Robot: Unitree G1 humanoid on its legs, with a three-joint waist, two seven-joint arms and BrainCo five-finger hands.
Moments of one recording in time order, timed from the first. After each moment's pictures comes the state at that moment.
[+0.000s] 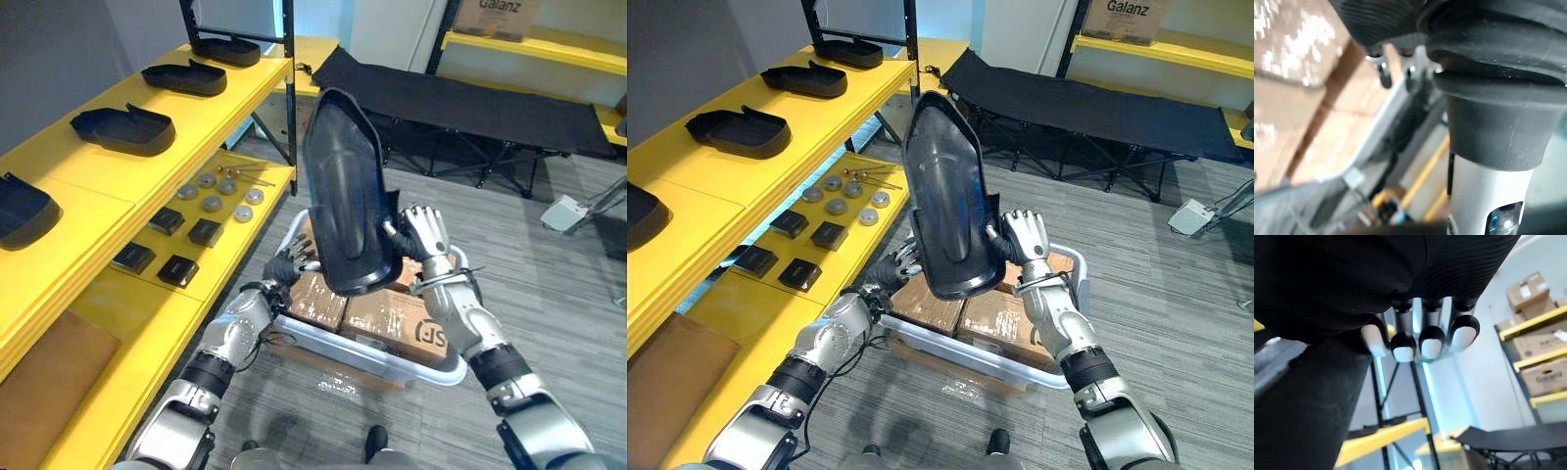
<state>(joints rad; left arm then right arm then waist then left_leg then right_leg) -0.45 0.23 -0.29 0.40 -0.91 0.18 -0.09 -0.47 -0.41 0.32 0.44 -0.84 -0.13 -0.50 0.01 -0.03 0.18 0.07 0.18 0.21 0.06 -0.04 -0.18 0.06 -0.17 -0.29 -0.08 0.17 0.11</state>
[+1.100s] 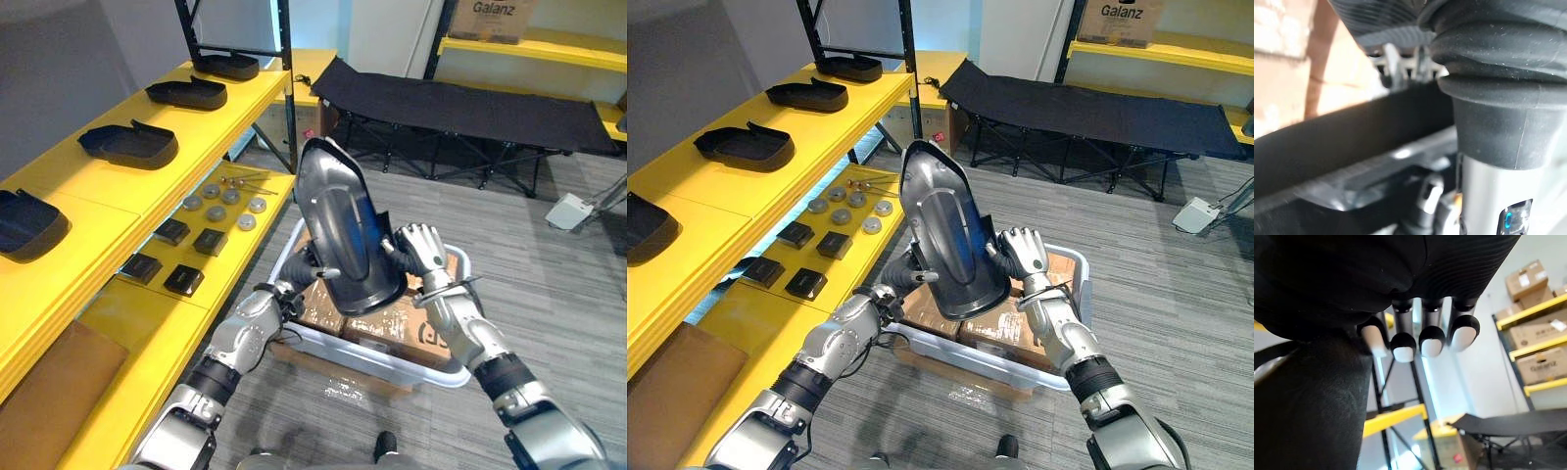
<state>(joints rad) -0.43 0.22 -0.37 0.33 -0.69 0.16 -0.10 -0.44 -0.41 0.37 0.47 -0.82 -0.15 -0.50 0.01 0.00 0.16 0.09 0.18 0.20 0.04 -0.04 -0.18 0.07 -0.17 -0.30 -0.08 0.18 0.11</state>
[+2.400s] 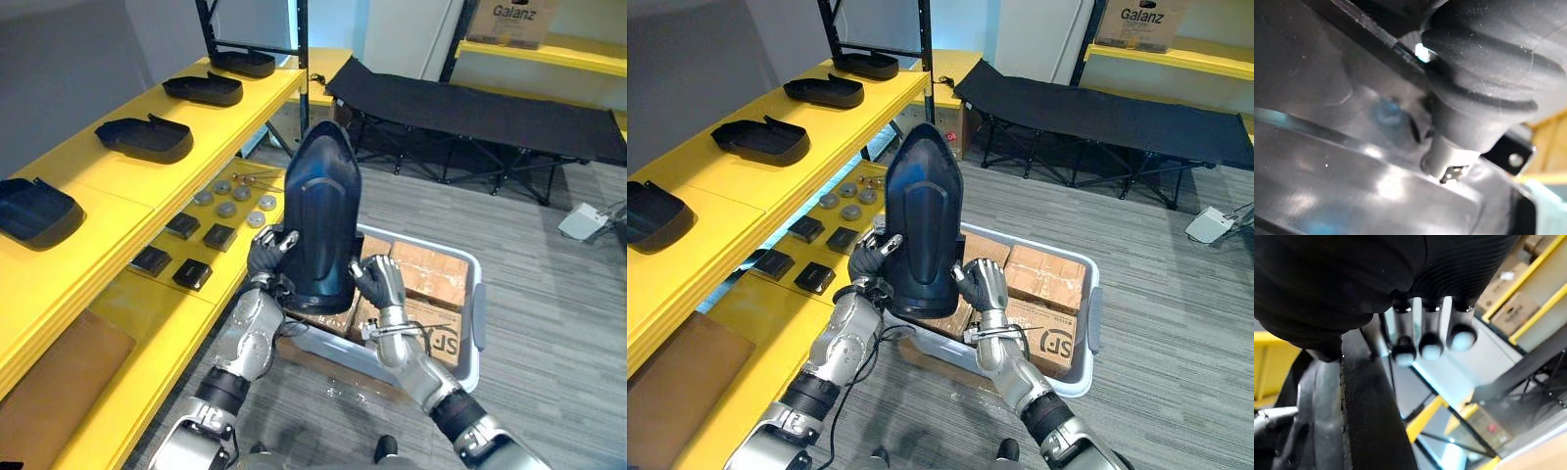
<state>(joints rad) -0.33 0.10 -0.28 0.26 -0.86 -0.15 0.33 -0.27 -0.19 0.53 0.37 -0.51 -0.12 -0.72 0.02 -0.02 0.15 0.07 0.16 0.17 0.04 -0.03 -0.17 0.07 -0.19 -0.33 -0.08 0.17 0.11</state>
